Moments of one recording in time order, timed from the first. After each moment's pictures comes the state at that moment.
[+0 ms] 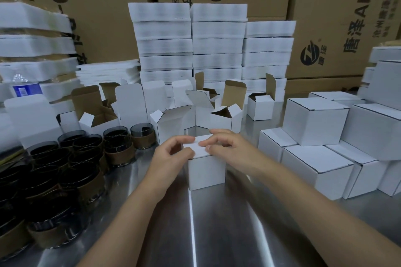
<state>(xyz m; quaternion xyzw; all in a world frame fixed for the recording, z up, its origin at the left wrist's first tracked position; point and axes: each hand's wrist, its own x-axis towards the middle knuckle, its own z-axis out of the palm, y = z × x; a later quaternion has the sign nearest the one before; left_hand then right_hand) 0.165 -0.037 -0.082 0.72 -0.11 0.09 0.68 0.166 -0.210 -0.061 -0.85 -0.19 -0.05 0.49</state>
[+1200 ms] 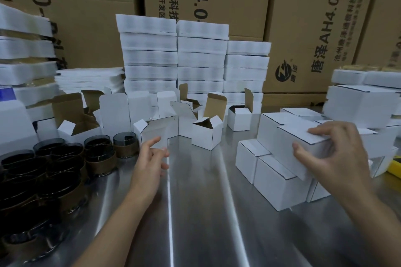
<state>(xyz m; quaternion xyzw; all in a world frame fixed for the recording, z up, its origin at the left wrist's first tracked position) 0.167 -0.040 -0.084 0.70 -0.07 0.16 0.69 0.060 -0.335 -0.023 -0.83 0.05 -0.50 0.25</state>
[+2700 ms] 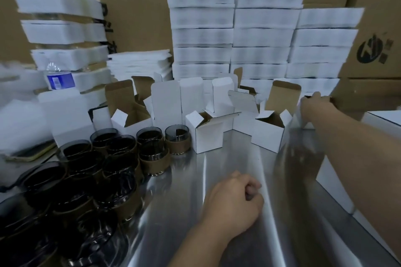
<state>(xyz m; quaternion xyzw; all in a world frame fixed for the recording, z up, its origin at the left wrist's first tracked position) 0.182 -0.054 -0.121 0.90 -0.17 0.10 0.39 0.378 -0.307 -0.015 -0.97 0.18 -0.04 -0.16</state>
